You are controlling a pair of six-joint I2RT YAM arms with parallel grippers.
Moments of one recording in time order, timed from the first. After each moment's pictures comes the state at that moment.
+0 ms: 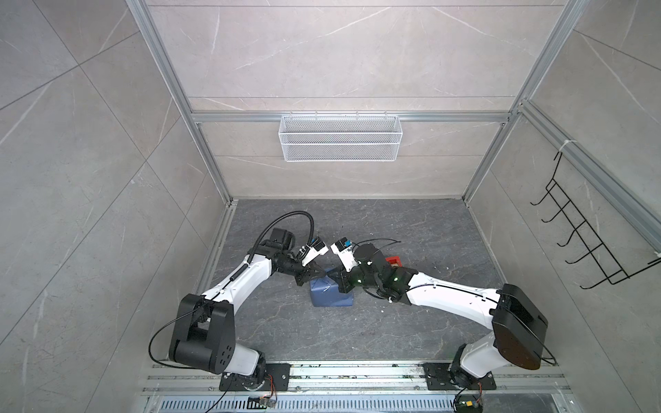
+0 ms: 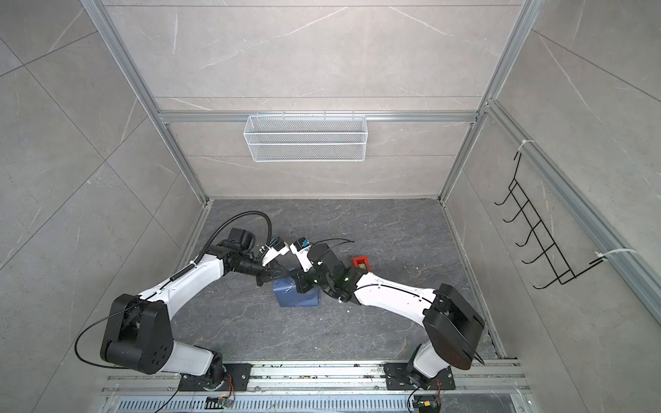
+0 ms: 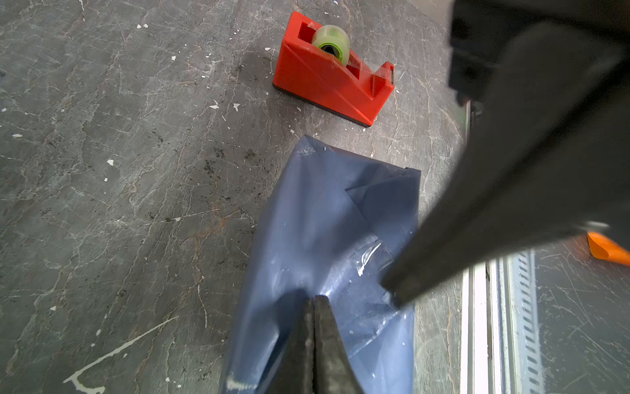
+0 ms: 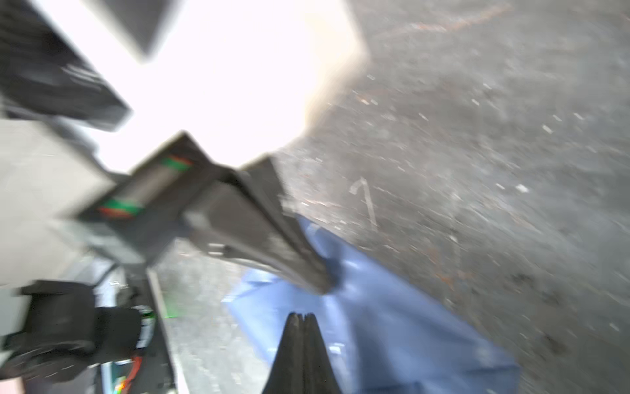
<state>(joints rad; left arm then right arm) -0.28 1.46 0.97 -0.66 0.83 0.64 0.93 1.56 1.02 0.01 -0.21 0.38</state>
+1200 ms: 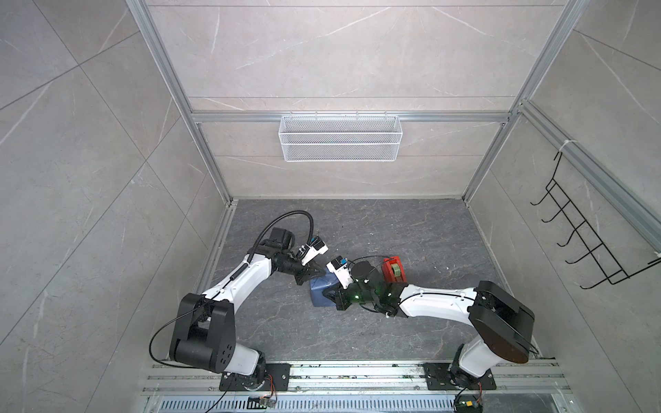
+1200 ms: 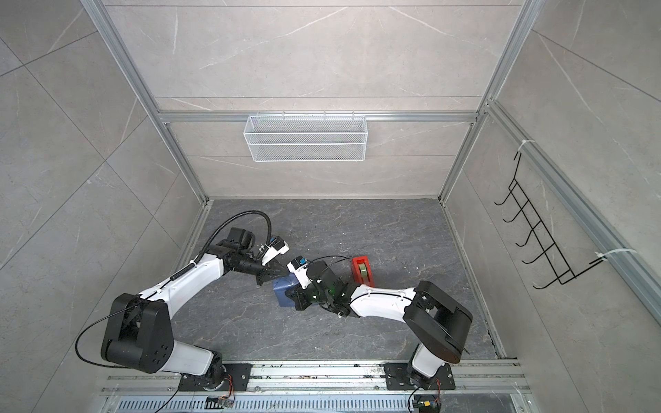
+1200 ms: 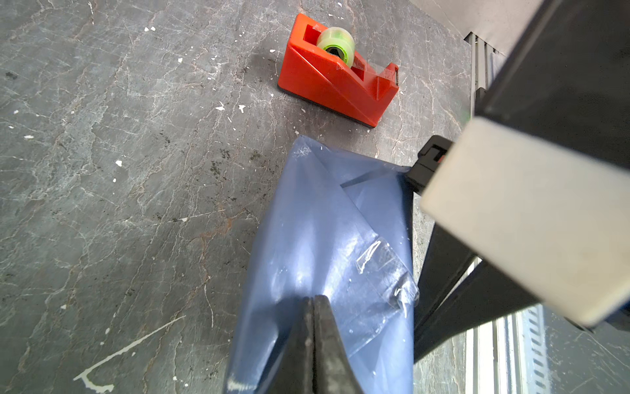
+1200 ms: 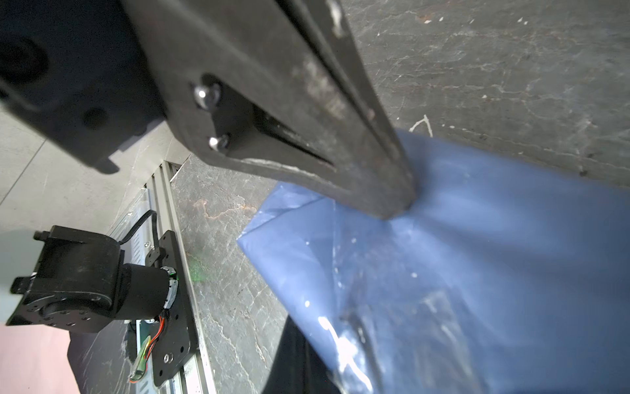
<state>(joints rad) -0.28 1.47 0.97 -0.65 0.82 0.64 0.96 1.64 0.85 0.24 -0.28 0.45</state>
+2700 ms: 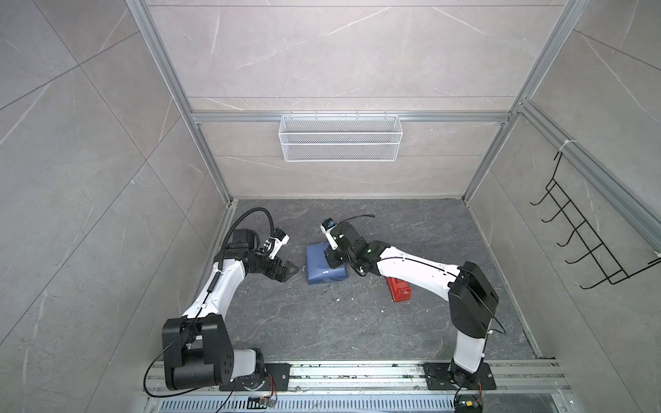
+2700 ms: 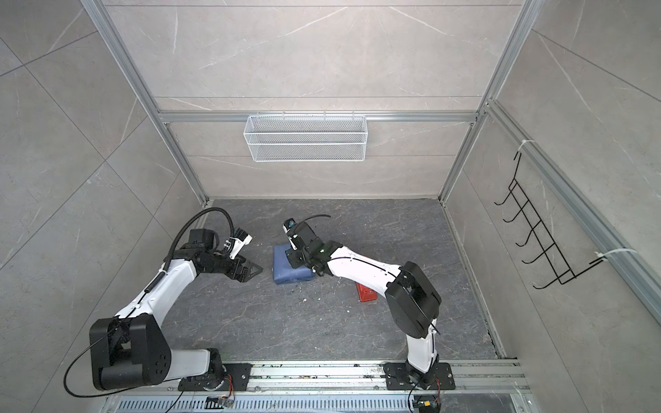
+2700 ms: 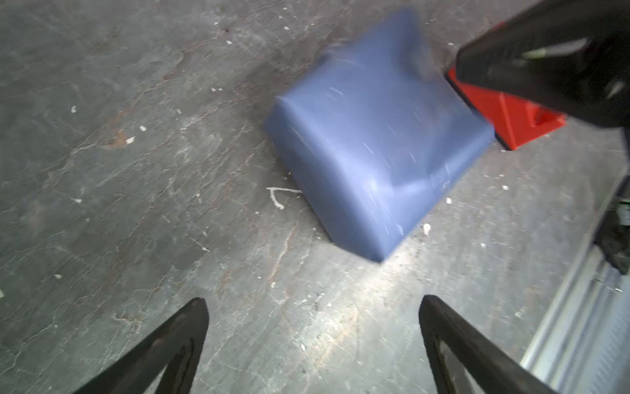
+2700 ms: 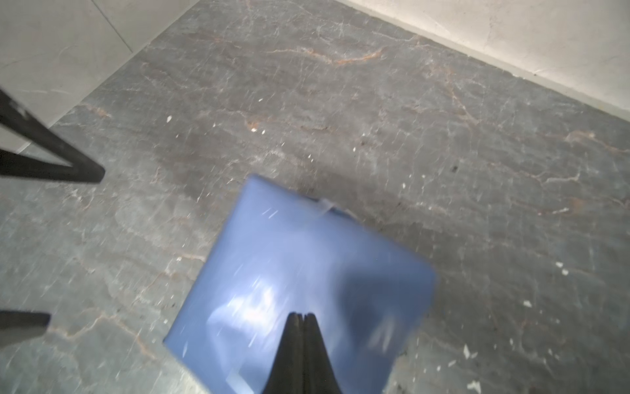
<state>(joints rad) 0.04 1.35 0.92 -0.67 0.61 0.47 0.86 1.90 1.50 -0.33 0.11 0.17</state>
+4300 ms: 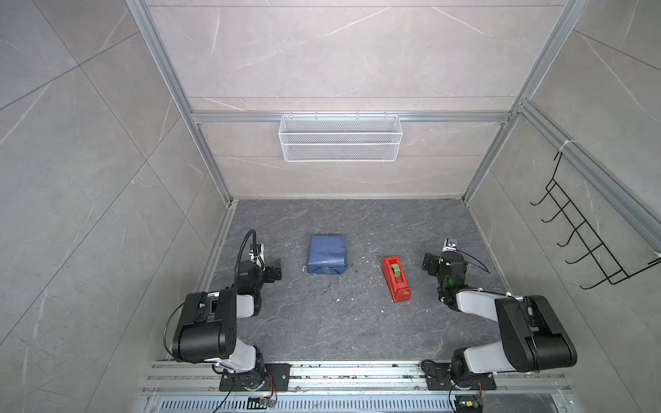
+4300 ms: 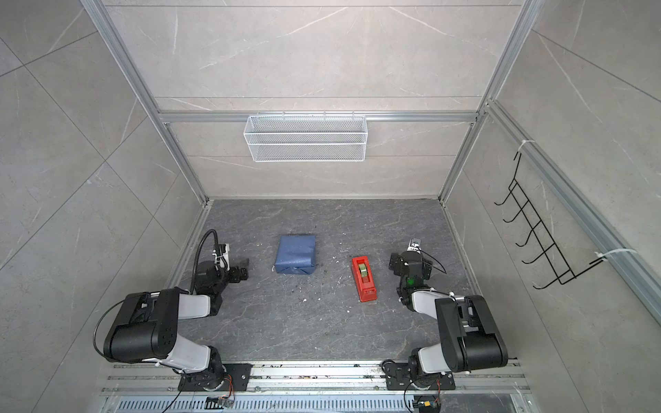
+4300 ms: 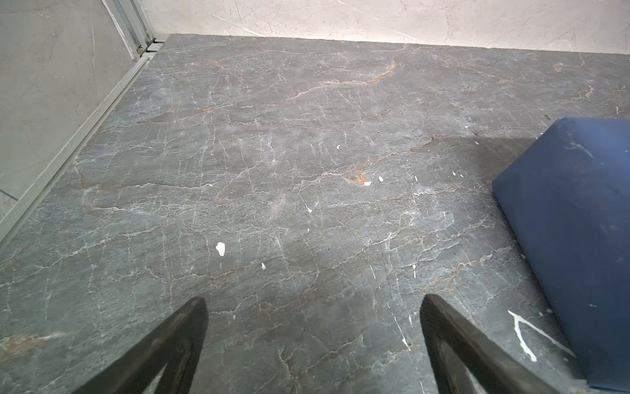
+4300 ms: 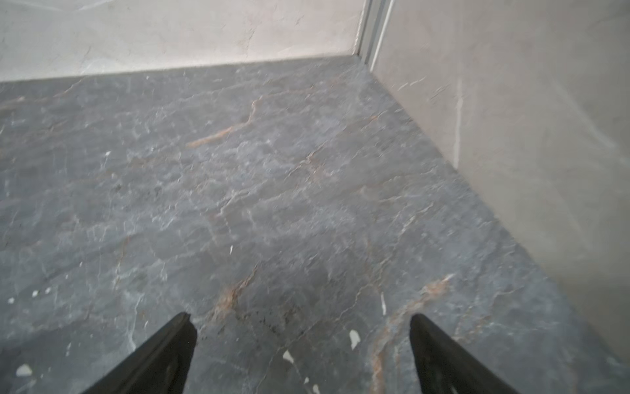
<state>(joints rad) 0.08 1.52 0.33 0.74 0.17 0.03 0.08 1.46 0.39 0.58 0.33 0.11</state>
